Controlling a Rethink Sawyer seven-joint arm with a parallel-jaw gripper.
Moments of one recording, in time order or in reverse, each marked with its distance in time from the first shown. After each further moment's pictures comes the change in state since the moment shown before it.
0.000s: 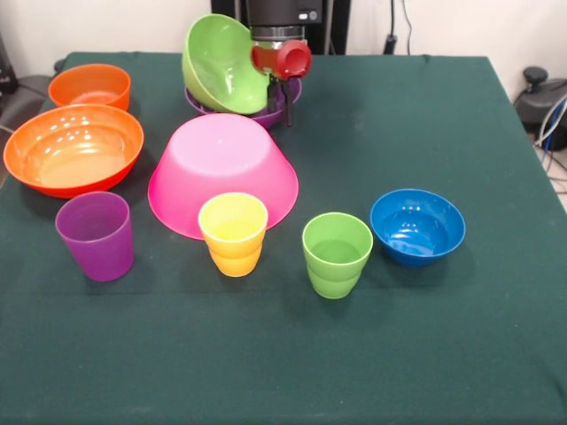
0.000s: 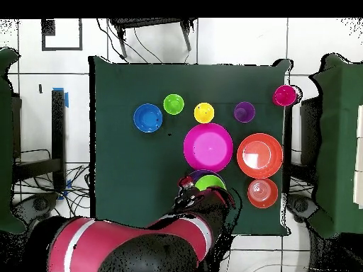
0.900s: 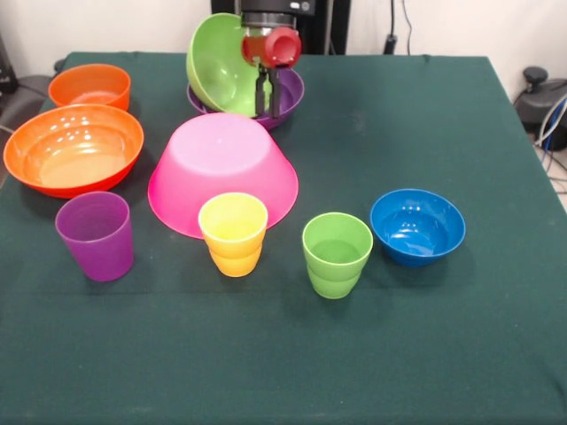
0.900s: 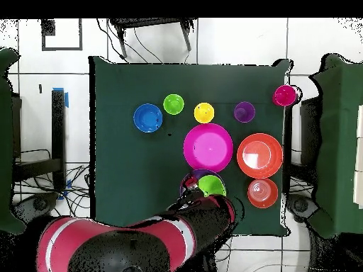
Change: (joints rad) arm 0.077 0.084 -0.147 0.018 0.168 -0.148 0.000
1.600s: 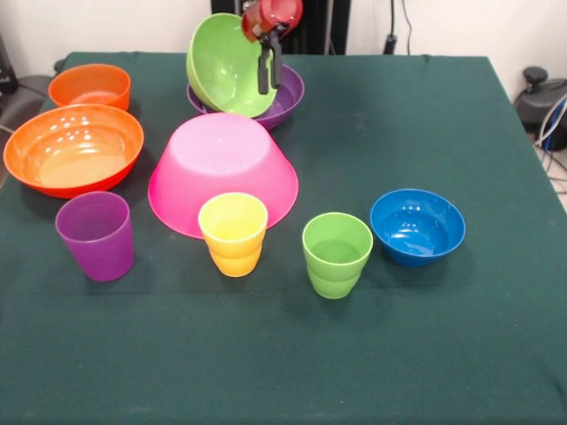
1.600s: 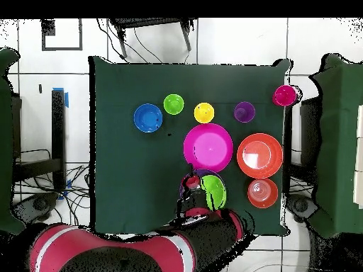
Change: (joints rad) arm 0.004 -0.052 -0.082 0.078 0.105 -0.242 0.000
